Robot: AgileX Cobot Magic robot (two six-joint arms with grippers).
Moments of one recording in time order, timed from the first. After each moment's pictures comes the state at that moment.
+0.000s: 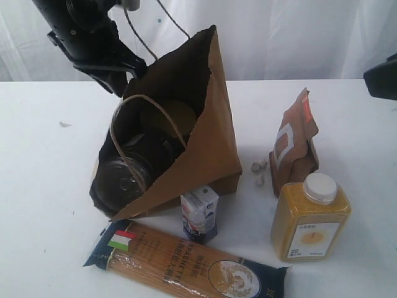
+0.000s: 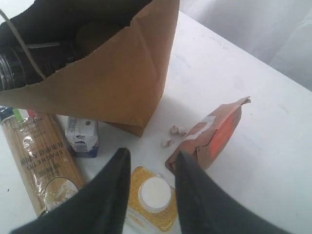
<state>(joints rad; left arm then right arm) -0.50 1.78 -1.81 -0.06 1.25 0.18 0.47 0.82 -1.10 0.09 0.96 -0.25</state>
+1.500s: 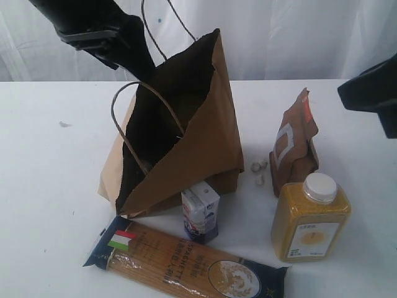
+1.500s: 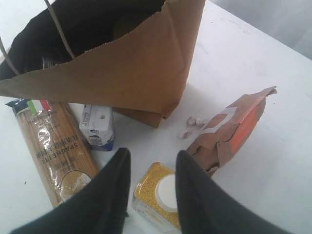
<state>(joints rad) -0.51 1.61 -1.75 -0.31 1.28 0.34 0.47 0.88 -1.10 0.14 0.97 -0.25</state>
